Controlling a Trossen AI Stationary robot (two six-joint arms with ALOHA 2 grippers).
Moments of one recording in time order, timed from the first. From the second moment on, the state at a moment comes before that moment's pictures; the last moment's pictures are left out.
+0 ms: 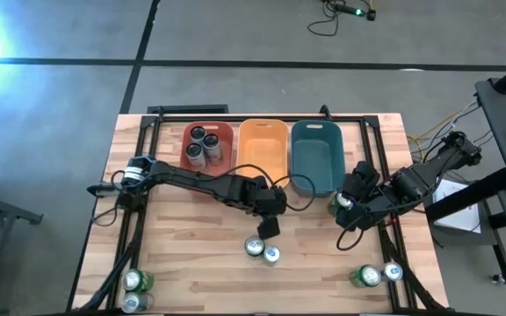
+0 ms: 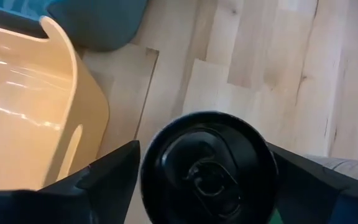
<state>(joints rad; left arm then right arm) -0.16 2.03 1.79 -0.83 -0.16 -0.38 0.55 1.23 1.30 -1.35 0.52 0.88</state>
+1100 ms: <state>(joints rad) -0.13 1.65 1.96 -1.55 -0.58 -0.94 0.54 1.19 1.32 -1.35 0.62 0.83</state>
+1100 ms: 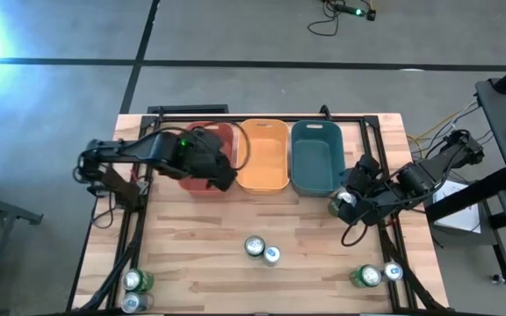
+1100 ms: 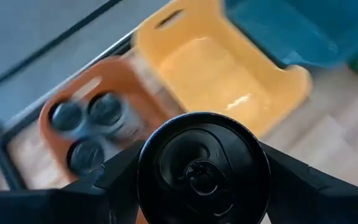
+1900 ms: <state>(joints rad) -0.04 1.60 1.36 -1.32 -0.62 -1.77 0.54 1.19 1.32 -1.35 0.62 0.84</state>
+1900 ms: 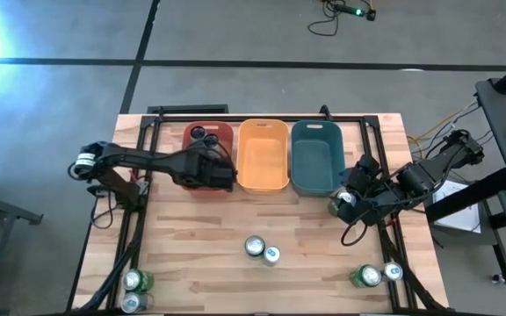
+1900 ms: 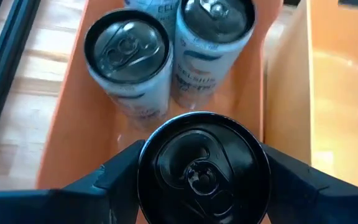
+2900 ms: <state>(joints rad) 0.06 1.64 1.36 -1.30 -0.64 -1.79 0.54 1.19 1.31 -1.34 0.59 0.86</state>
